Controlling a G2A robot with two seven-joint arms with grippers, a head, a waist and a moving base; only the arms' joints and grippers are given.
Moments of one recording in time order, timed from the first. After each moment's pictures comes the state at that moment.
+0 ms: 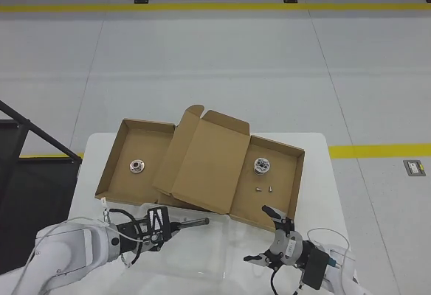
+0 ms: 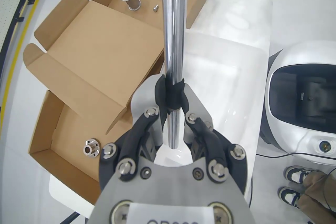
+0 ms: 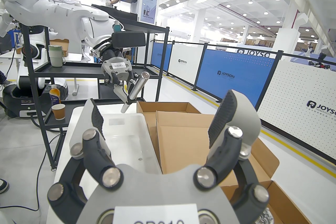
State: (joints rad) left arm 1.07 -0.50 -1.09 -2.03 1.07 -0.65 -0.32; right arm -1.25 -1.17 1.23 -1.56 -1.78 -0.67 -1.02
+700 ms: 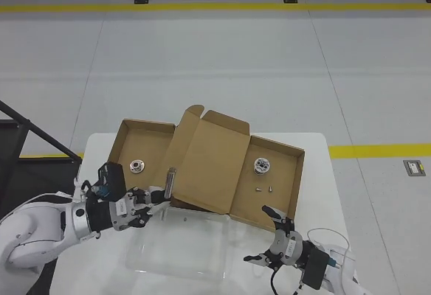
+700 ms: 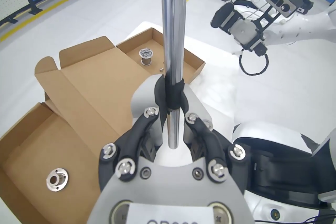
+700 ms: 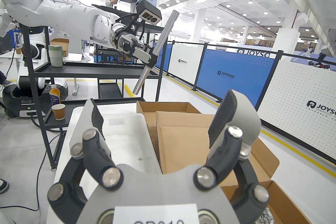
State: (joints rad) left arm 1.05 -0.52 -1.24 -1.87 0.54 -0.76 -0.20; right arm -1.25 -1.17 1.23 -1.56 -1.78 -0.67 -1.02
